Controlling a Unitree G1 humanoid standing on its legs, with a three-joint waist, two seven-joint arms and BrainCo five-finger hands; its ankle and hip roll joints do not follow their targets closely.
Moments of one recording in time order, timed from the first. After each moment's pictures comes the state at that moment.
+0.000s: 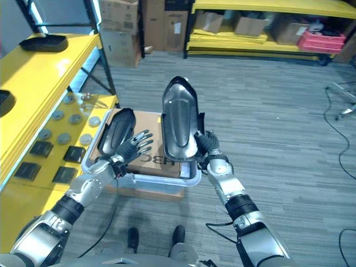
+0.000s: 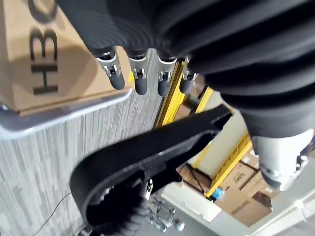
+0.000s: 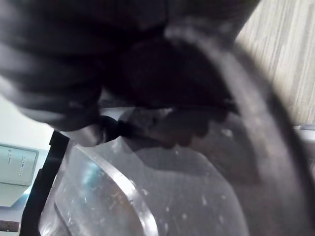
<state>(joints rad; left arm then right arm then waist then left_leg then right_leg) -0.43 0.21 -0.44 0.34 -0.82 0.20 -0.13 -0.39 -0.47 0.33 0.46 0.36 -0.02 -0.27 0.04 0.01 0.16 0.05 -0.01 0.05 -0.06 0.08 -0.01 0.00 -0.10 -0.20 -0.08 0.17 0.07</state>
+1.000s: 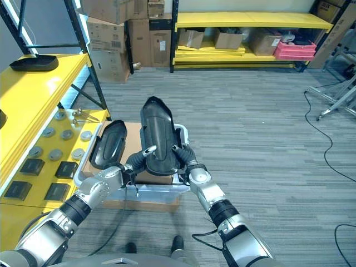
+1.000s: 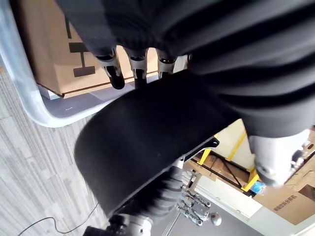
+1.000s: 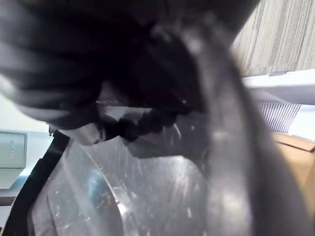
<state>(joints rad) -0.43 0.20 -0.55 0.41 -0.82 0.28 -0.07 -0.37 -0.35 0.43 0.50 0.39 0.03 -0.18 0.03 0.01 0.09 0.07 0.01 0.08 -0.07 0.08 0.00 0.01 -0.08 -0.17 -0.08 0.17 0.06</state>
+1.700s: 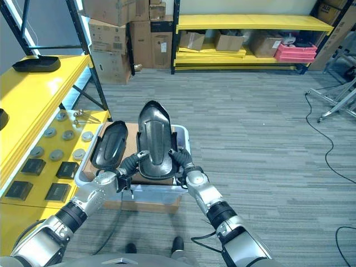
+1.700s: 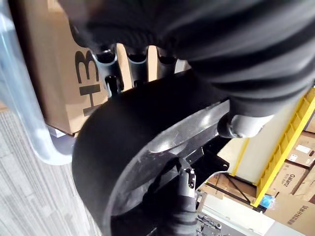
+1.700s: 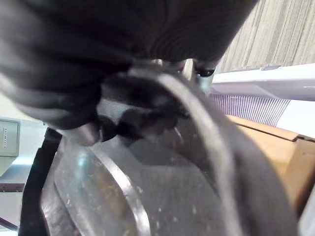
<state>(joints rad) -0.37 0.23 -0.55 0.41 -0.70 0.21 0.01 -0.36 -0.34 0.47 0.48 0.39 0.06 -0.18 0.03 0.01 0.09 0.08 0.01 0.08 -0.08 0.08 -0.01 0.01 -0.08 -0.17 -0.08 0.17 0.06</state>
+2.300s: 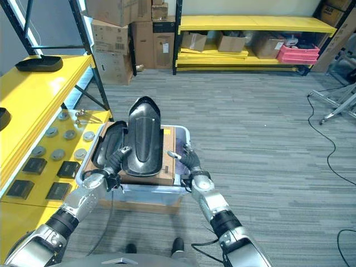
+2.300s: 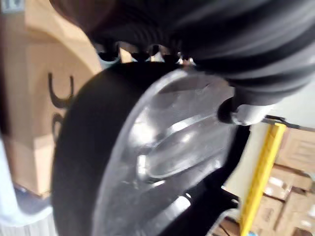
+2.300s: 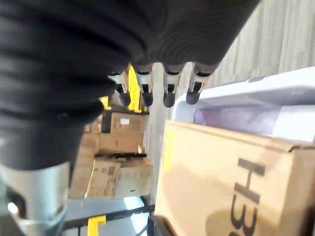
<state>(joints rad) -0.22 0.28 -0.35 0.33 -0.60 0.08 0.07 -0.17 -0.36 0.28 0.41 0.40 0.04 -0.25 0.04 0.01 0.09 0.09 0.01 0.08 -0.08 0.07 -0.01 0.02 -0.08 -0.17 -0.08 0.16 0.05</state>
